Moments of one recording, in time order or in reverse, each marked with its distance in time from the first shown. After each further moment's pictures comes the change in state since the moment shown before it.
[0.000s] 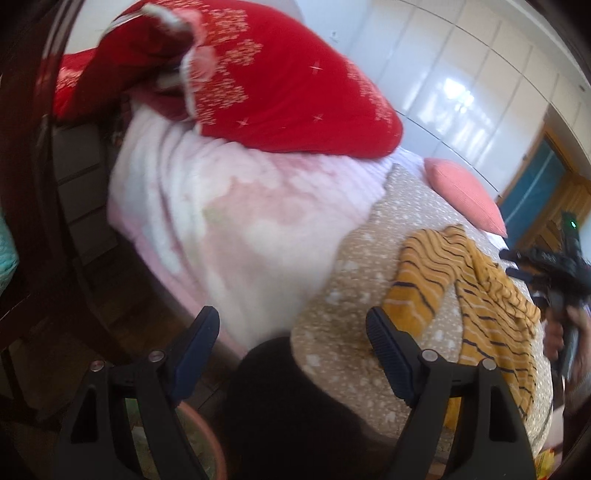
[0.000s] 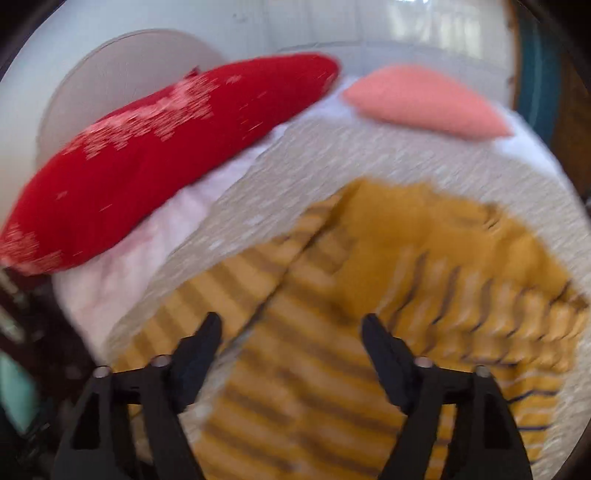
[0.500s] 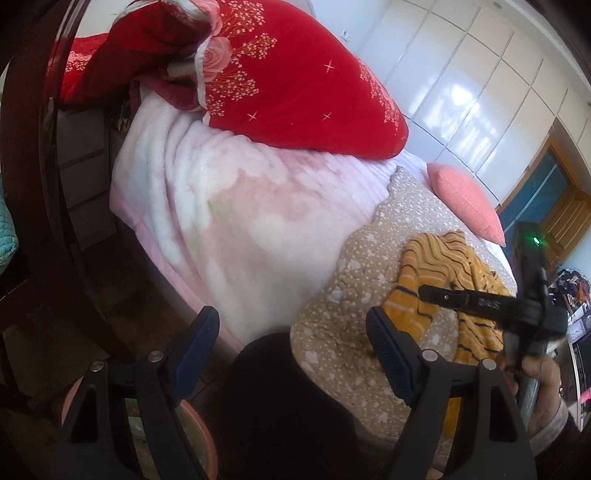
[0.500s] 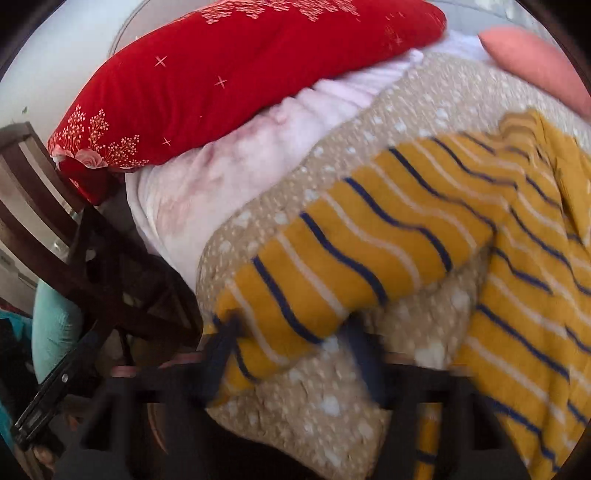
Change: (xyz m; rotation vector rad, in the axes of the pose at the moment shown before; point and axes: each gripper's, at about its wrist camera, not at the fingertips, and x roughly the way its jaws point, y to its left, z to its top) left arm 0.002 0.002 0.001 -0.044 0.023 -0.023; right arm 0.077 0.099 -0.053 -0.143 0.199 0.168
